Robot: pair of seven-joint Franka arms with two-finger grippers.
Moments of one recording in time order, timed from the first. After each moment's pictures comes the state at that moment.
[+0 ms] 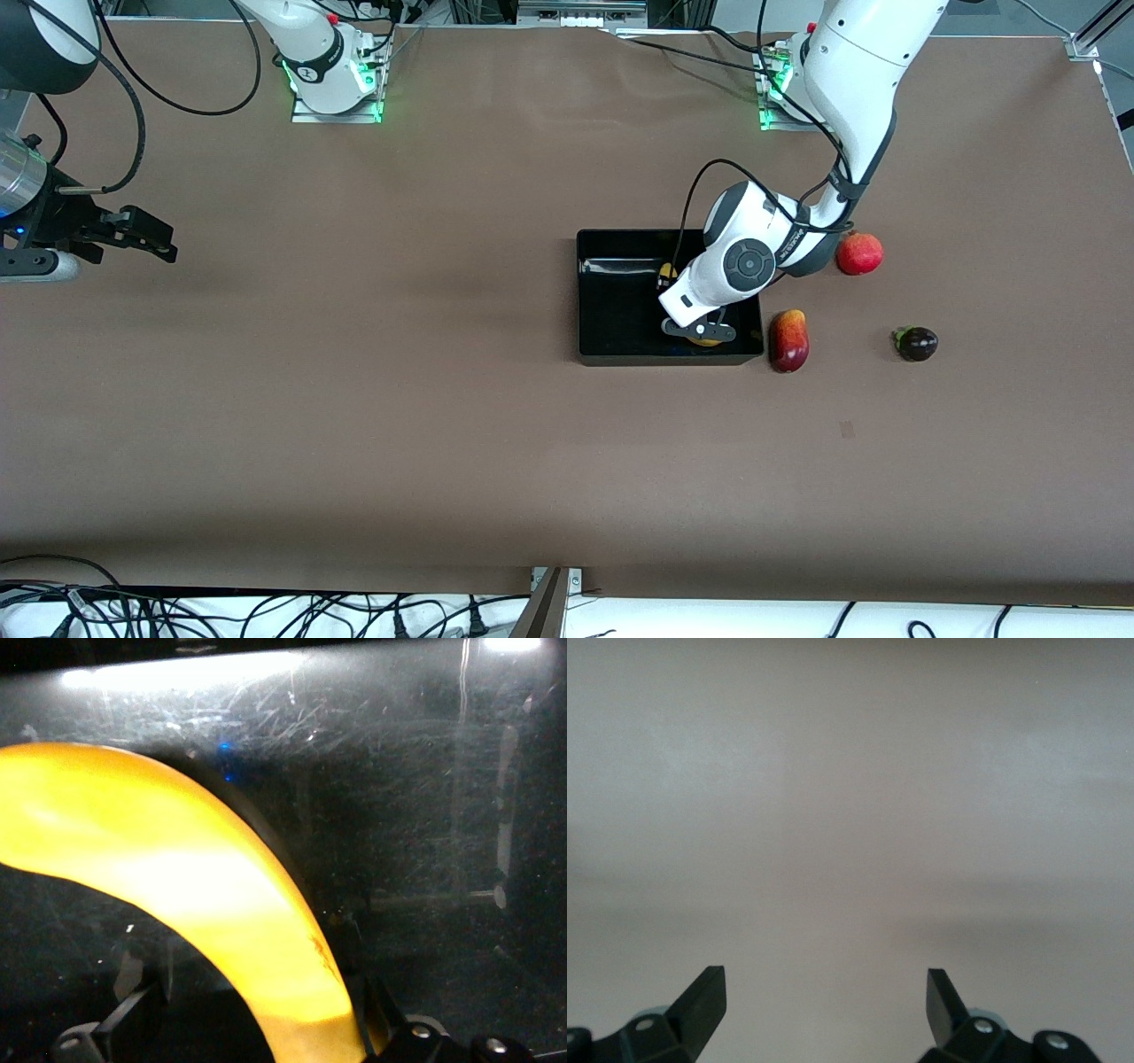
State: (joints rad) left arm -0.32 0.59 -0.19 -1.96 -0.16 2.36 -0.28; right arm 0.03 0.05 -0.05 -1.68 -0.01 1.74 -0.04
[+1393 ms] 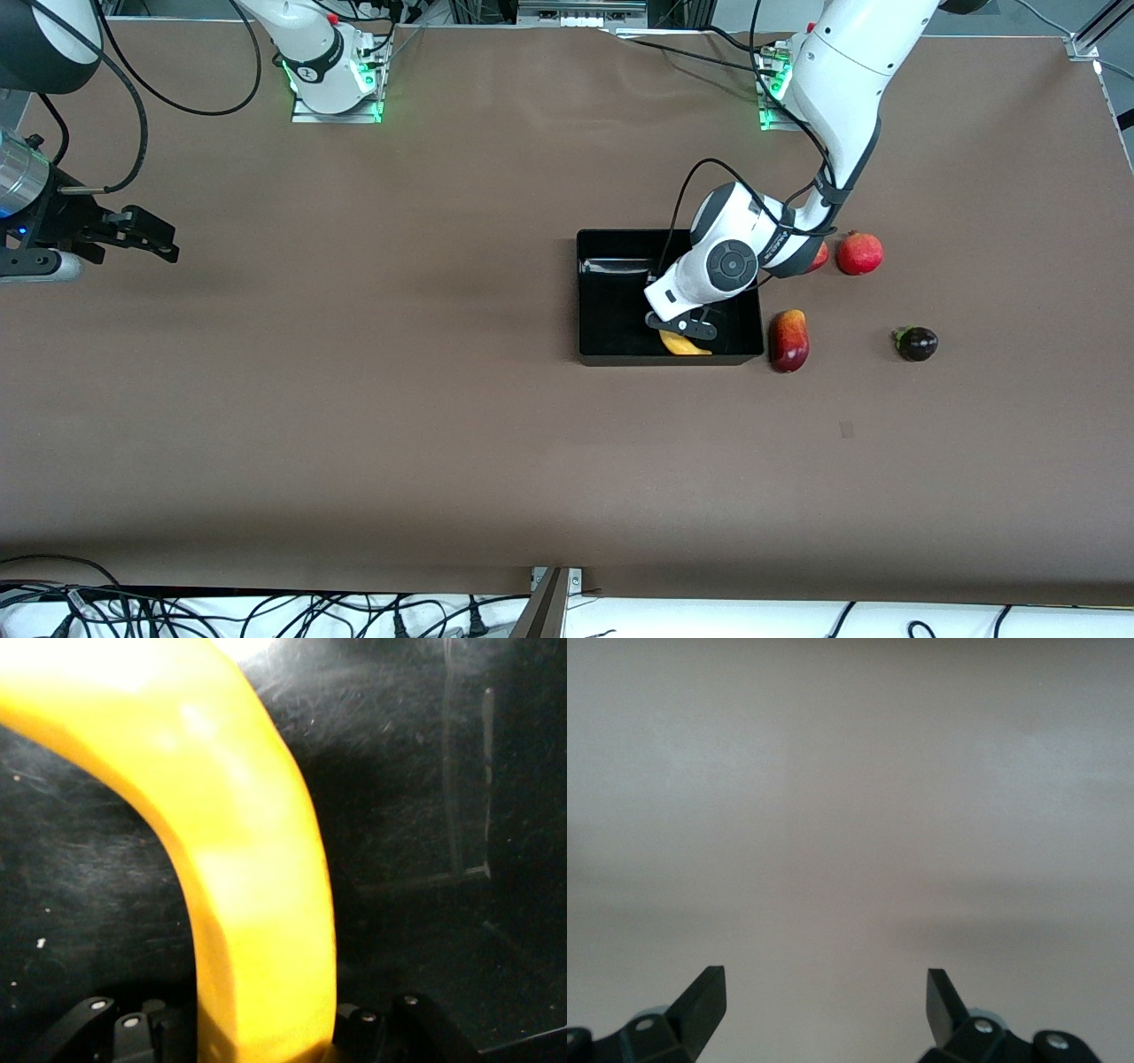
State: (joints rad) left arm -0.33 0.62 -0.21 -1.94 -0.16 2.36 -0.22; right arm 0.04 0.05 -0.04 -1.68 -0.01 1.74 -0.04
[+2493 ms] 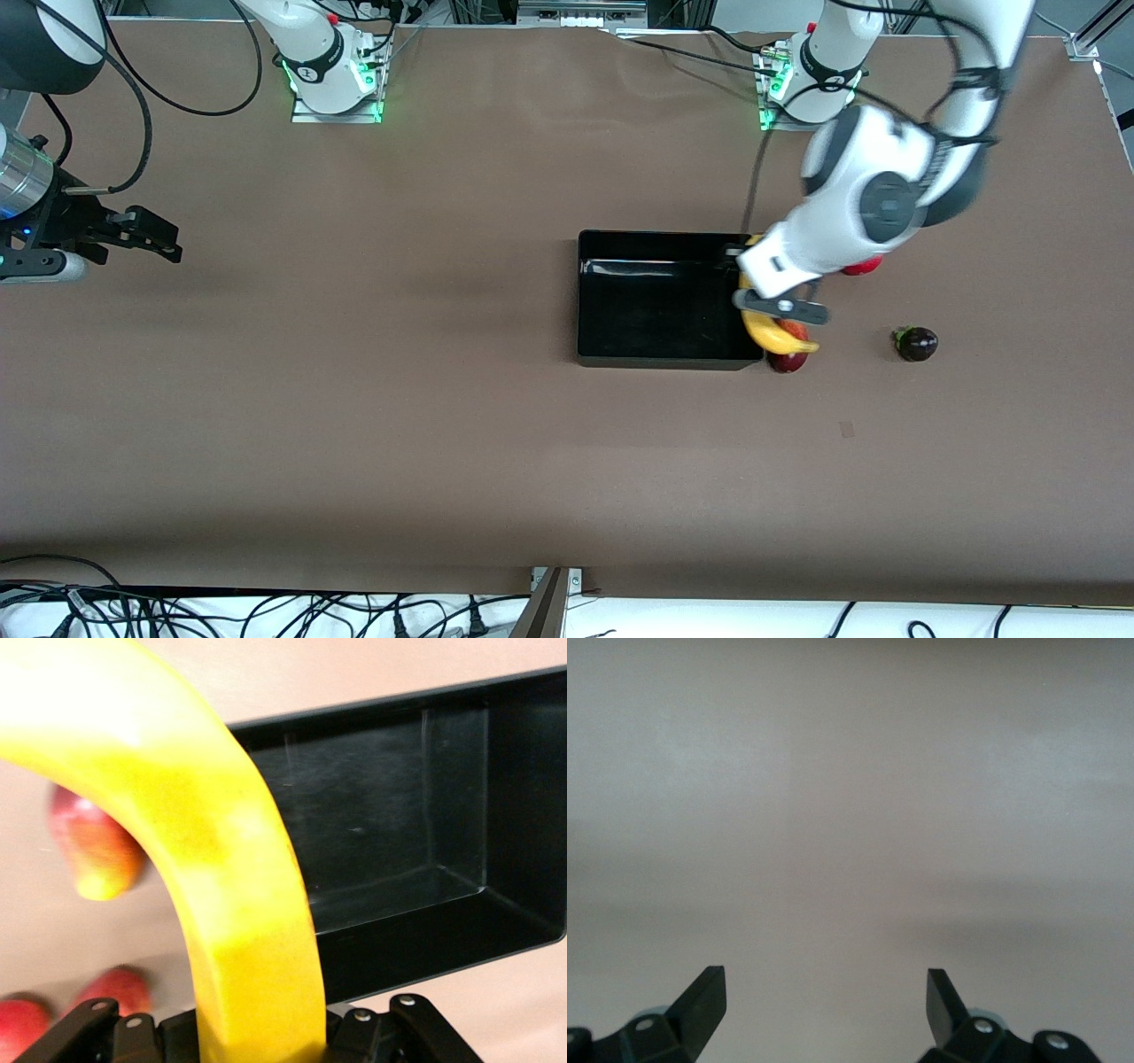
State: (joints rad) left arm -0.09 0.21 -0.20 -1.92 -0.18 1.96 0.00; right arm 0.05 0.06 -0.04 -1.68 -0.01 1.74 -0.04
